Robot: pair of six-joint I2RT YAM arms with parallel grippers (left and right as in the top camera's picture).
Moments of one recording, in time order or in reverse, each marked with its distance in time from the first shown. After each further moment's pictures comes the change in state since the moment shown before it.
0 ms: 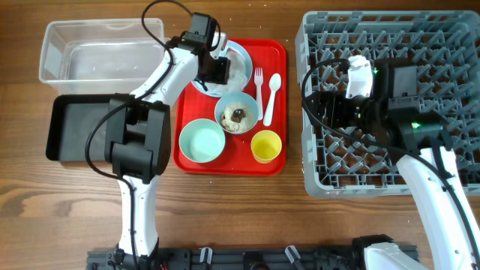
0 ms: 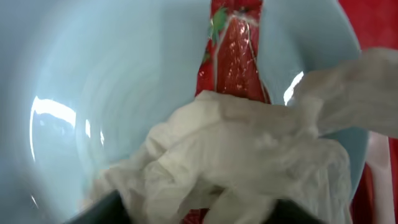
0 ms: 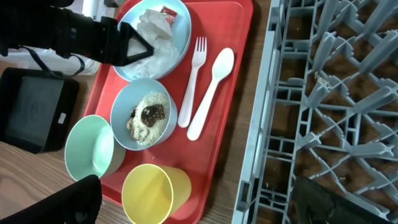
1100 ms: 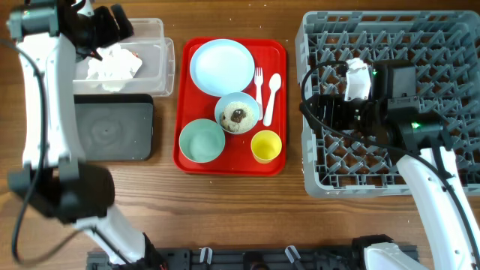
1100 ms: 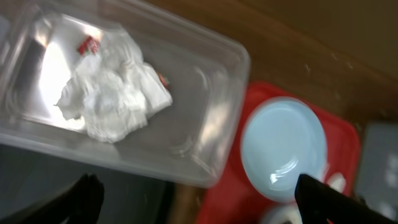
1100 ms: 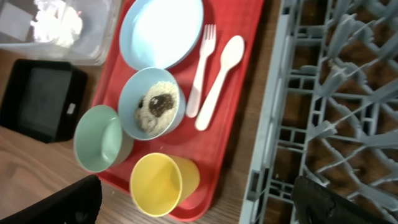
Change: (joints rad) left arm 0.434 -0.364 0.290 -0.489 0.032 -0.147; right arm 0.000 0.000 0.000 -0.032 -0.043 0.000
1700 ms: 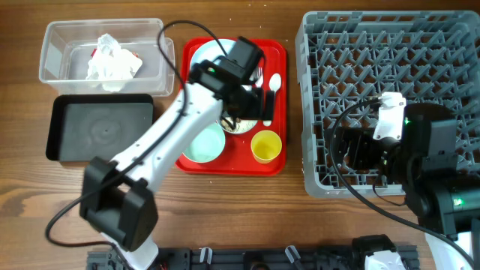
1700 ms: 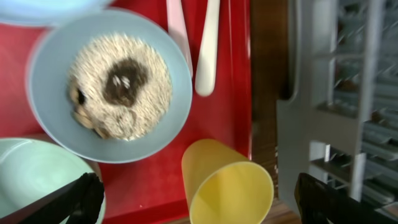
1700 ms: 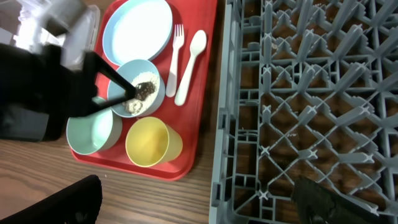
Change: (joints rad) left arm -0.747 -0.086 -0.495 0.188 -0.036 -0.248; right arm 0.000 -0.340 0.006 -0.270 0.174 0.071
